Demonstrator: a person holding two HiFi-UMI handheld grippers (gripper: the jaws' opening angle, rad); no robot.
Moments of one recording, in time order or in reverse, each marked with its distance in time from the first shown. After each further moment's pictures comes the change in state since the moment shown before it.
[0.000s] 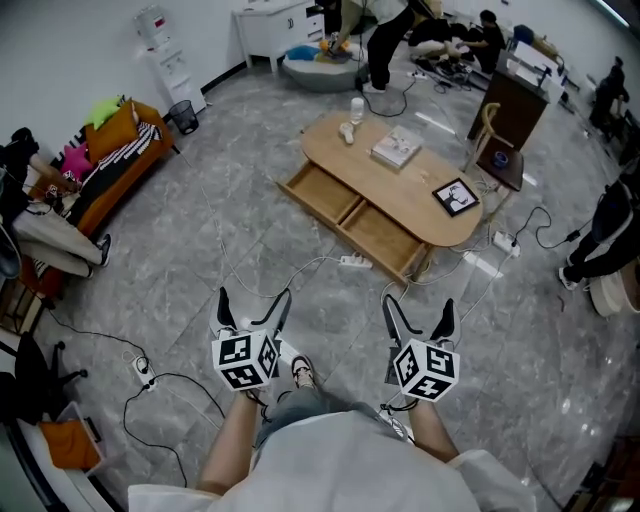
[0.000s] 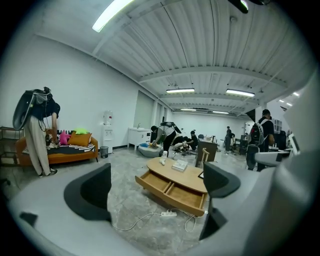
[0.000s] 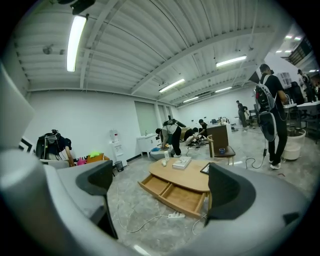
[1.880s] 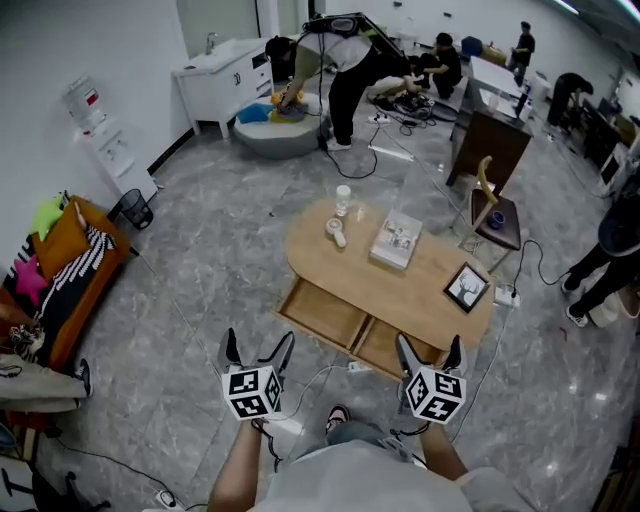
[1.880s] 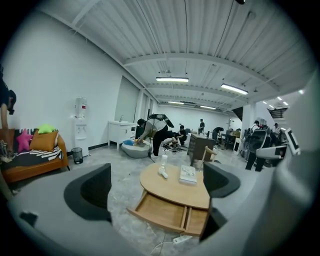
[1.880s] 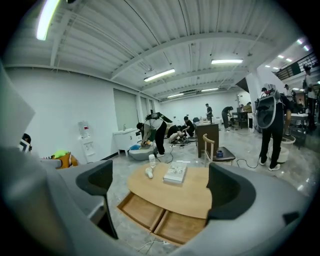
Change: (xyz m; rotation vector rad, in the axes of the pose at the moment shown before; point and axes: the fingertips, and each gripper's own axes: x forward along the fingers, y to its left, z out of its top) left arm 0.448 0.117 0.110 0.056 0.082 -0.215; right arm 0.393 0.020 0.069 0.007 0.062 -0.264
